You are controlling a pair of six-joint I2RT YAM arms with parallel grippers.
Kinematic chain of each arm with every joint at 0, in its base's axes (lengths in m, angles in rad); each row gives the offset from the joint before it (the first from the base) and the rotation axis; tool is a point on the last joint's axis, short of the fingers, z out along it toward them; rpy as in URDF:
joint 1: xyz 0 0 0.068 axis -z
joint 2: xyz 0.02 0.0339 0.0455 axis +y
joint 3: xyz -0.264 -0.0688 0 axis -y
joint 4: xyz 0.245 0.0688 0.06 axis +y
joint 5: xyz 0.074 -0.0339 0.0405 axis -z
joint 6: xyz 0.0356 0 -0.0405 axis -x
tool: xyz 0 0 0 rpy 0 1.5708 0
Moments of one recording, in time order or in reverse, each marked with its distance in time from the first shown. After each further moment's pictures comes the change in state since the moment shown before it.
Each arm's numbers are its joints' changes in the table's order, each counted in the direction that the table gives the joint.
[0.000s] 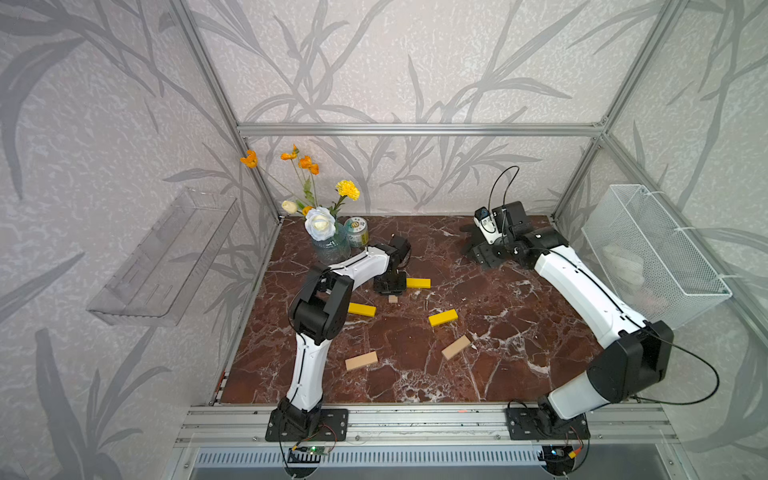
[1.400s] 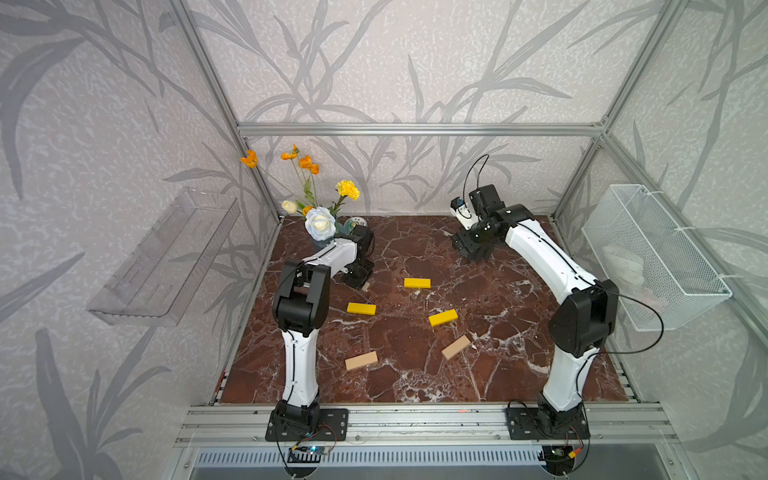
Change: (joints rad) left arm -0.238 -0.032 -0.059 0.001 -0.083 0.710; right arm -0.015 0.352 0.363 0.095 -0.154 0.033
